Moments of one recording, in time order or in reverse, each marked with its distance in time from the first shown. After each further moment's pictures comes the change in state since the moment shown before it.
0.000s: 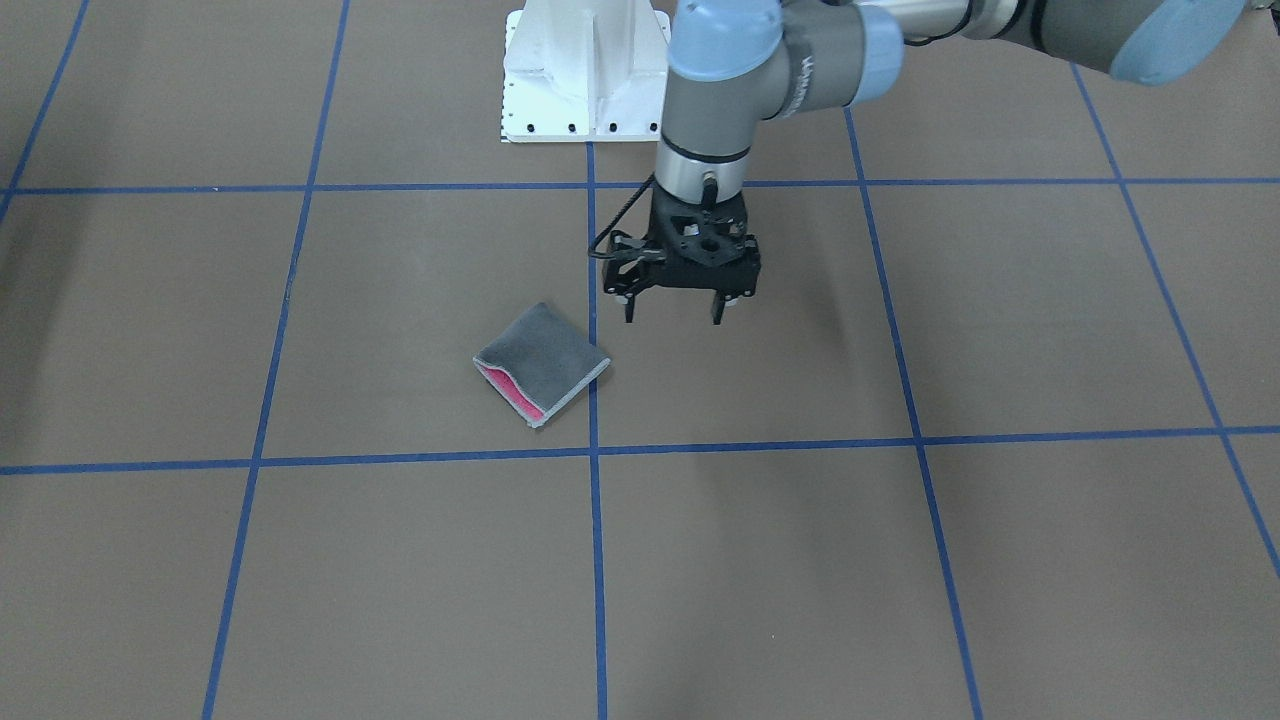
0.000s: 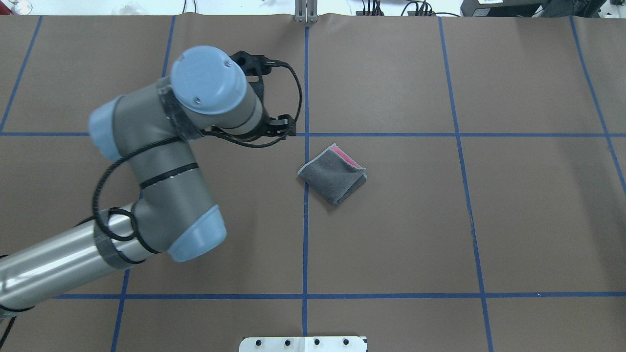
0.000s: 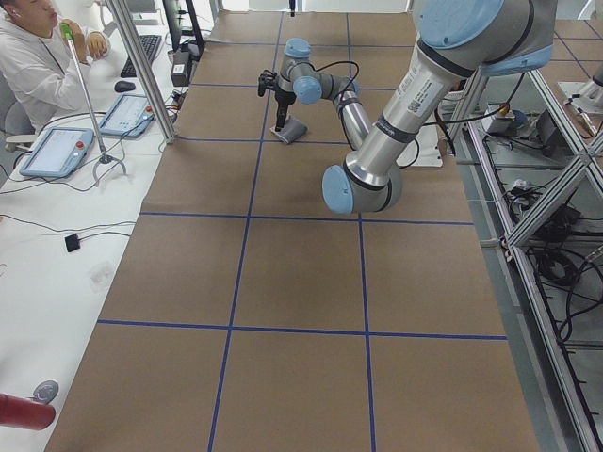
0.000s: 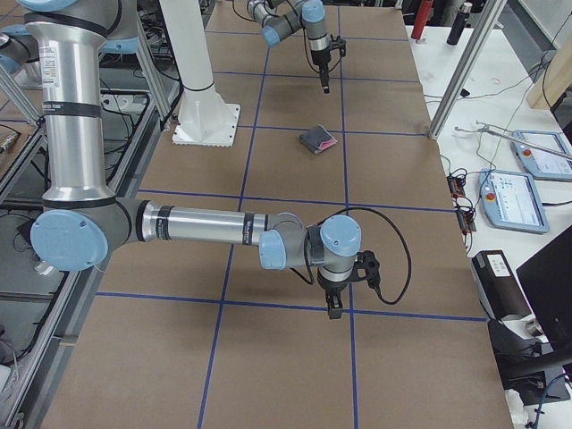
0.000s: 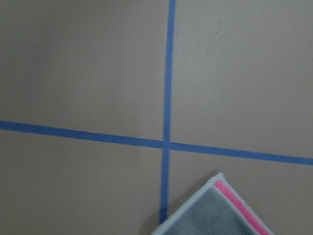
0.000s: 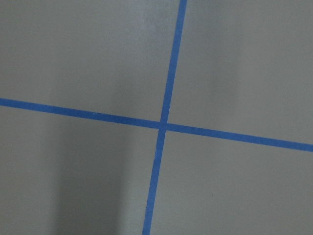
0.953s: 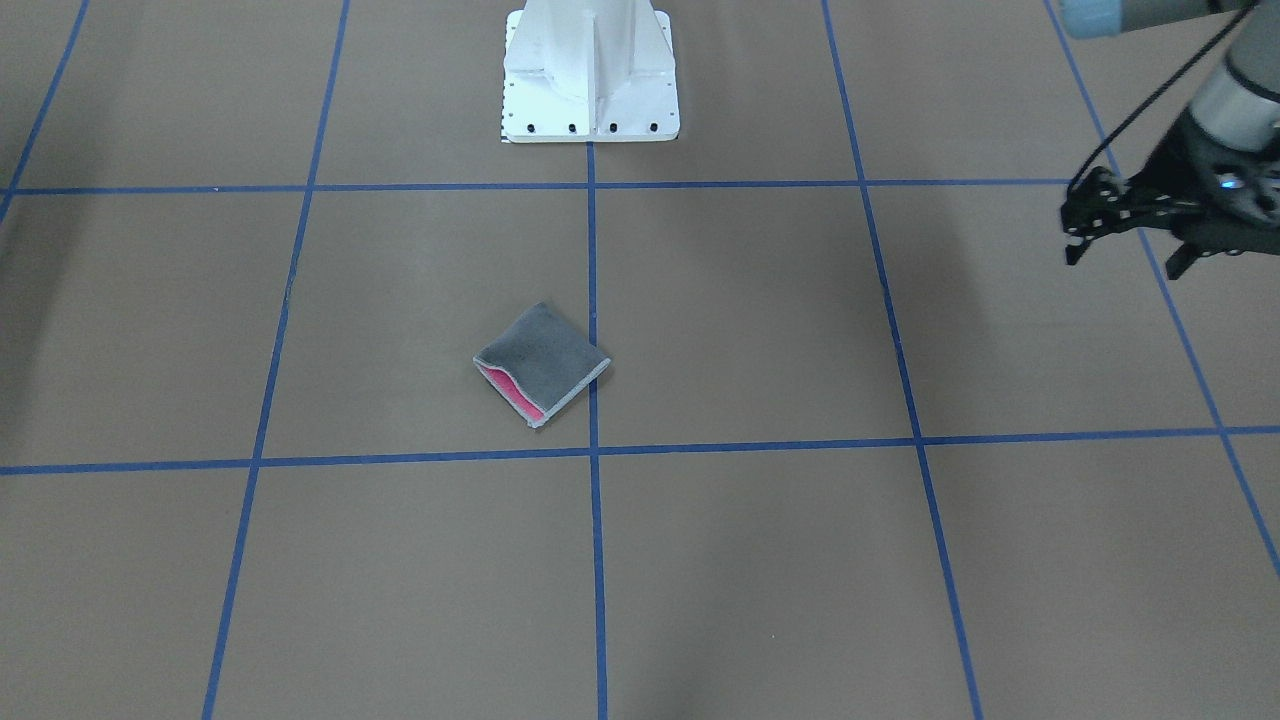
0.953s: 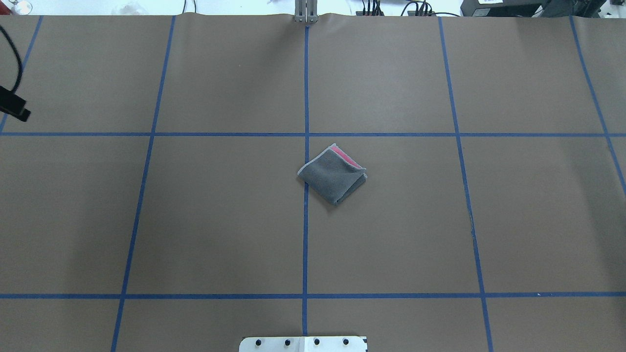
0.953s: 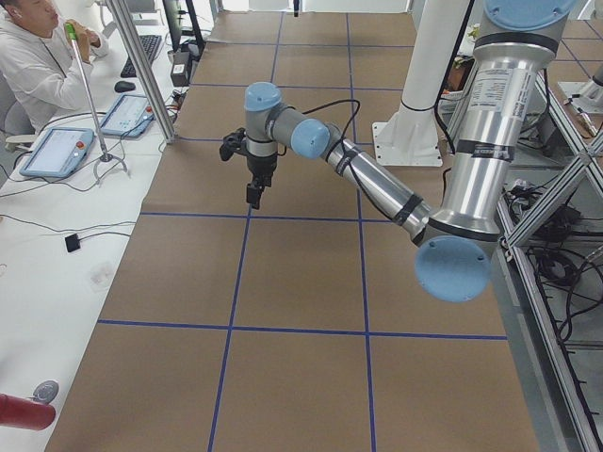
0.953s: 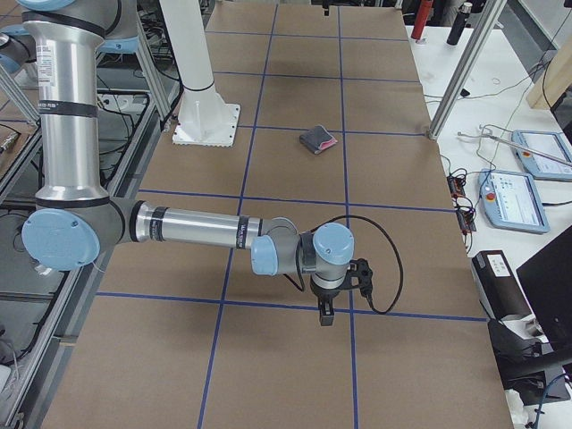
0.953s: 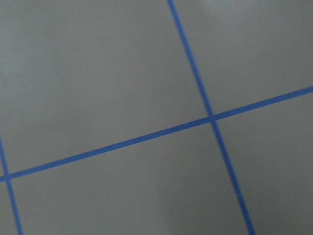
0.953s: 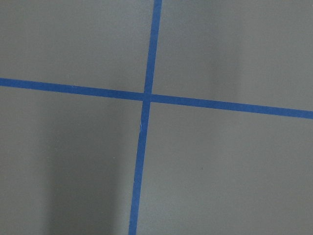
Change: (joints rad) left arm -0.588 0.589 -0.230 0.107 -0.423 0.789; right arm 0.010 -0.019 0.000 0.000 0.002 0.009
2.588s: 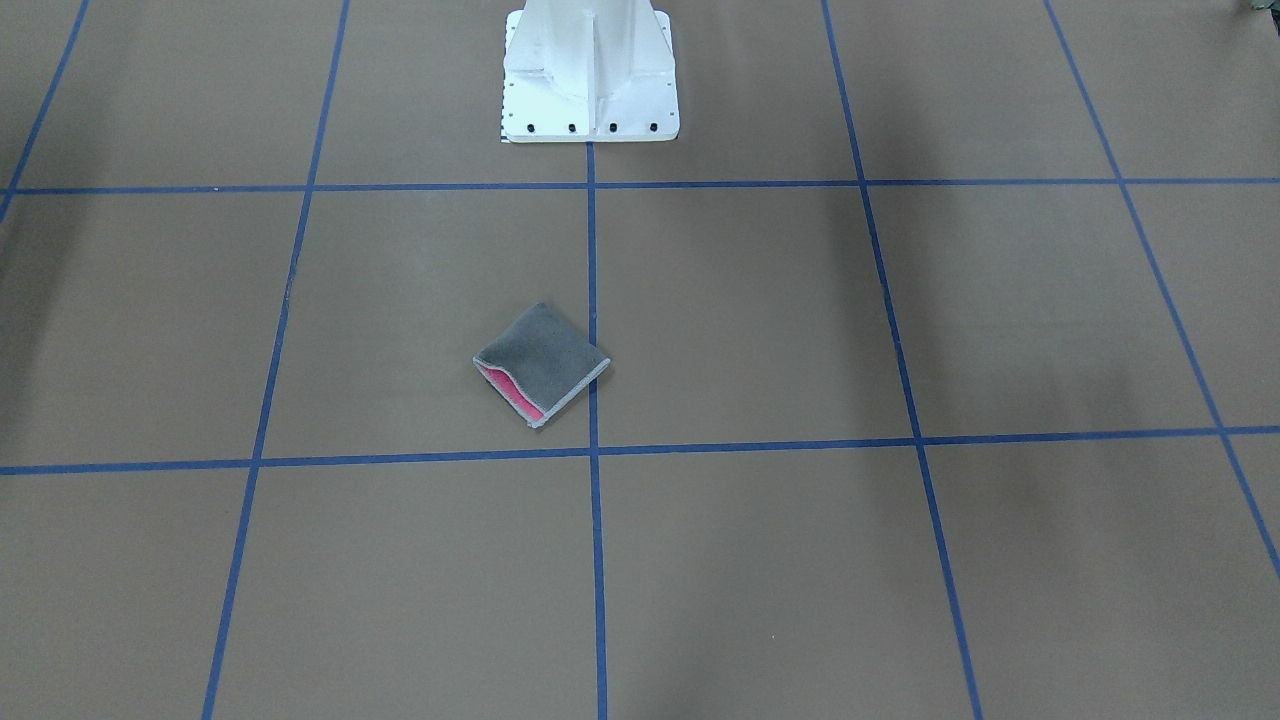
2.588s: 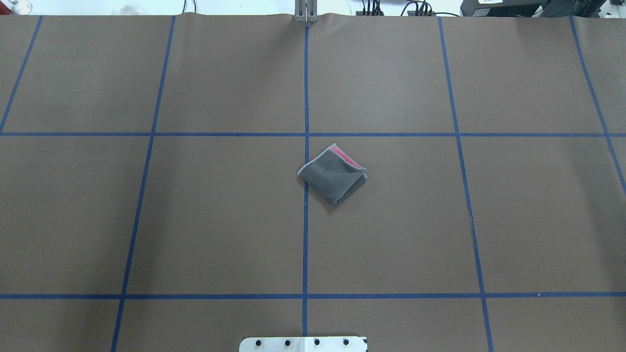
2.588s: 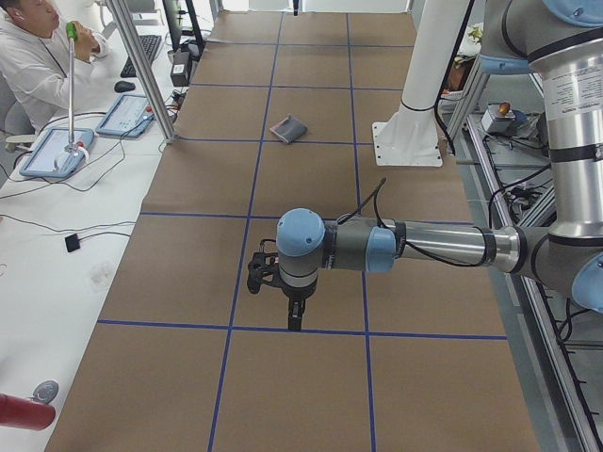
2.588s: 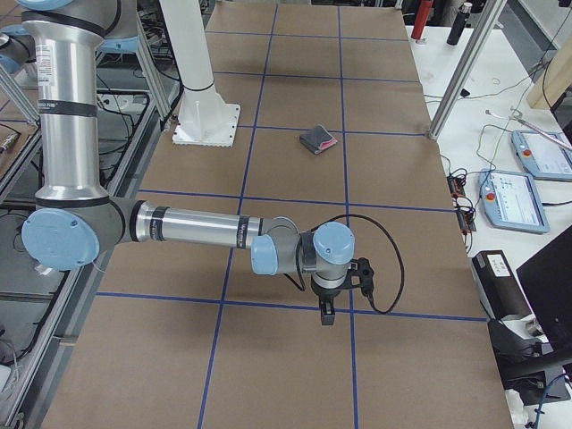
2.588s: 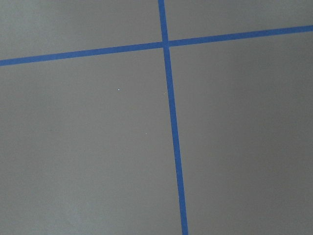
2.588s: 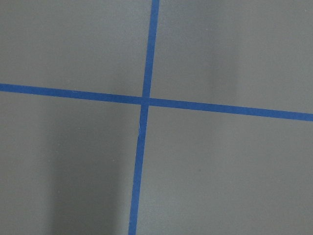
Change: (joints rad) left arm -0.342 0.346 0.160 -0.188 -0.128 0.294; right arm 0.007 0.002 0.002 0.000 0.007 -0.002
